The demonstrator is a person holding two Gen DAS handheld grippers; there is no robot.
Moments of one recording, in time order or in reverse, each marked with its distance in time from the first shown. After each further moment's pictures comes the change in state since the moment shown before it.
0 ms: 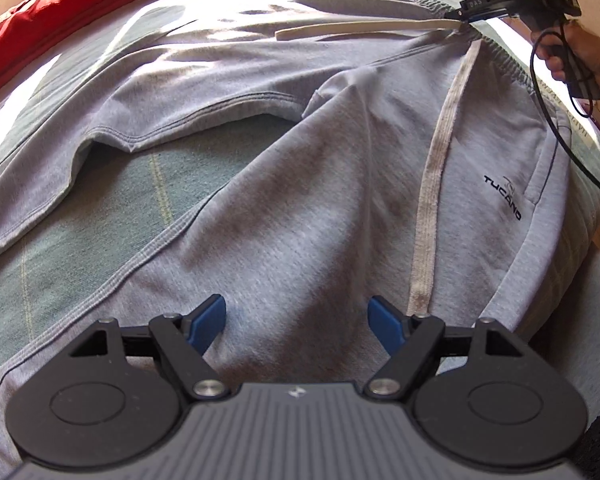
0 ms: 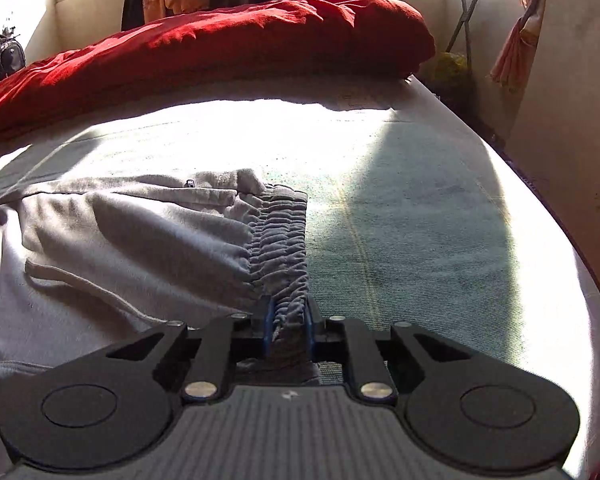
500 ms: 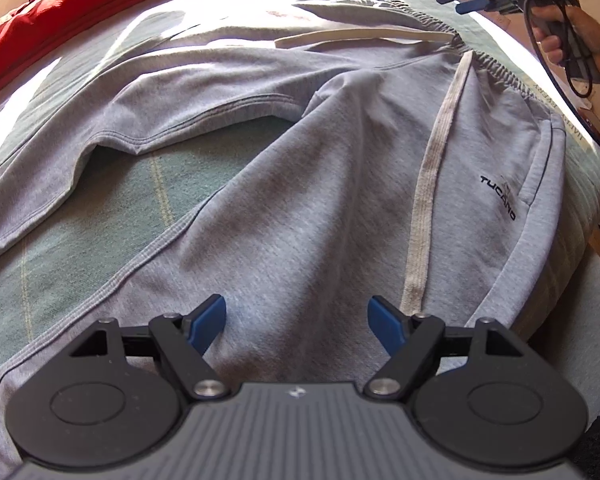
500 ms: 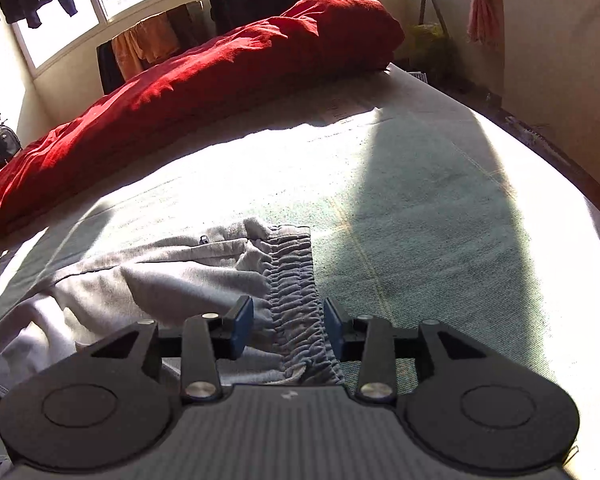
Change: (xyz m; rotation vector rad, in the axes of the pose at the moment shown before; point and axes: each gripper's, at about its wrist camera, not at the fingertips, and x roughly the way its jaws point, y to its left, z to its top) left arm -0.002 0.002 -0.004 -0.001 -0.019 -0.011; right arm -0.021 -0.018 0.022 0.232 -0.041 0.138
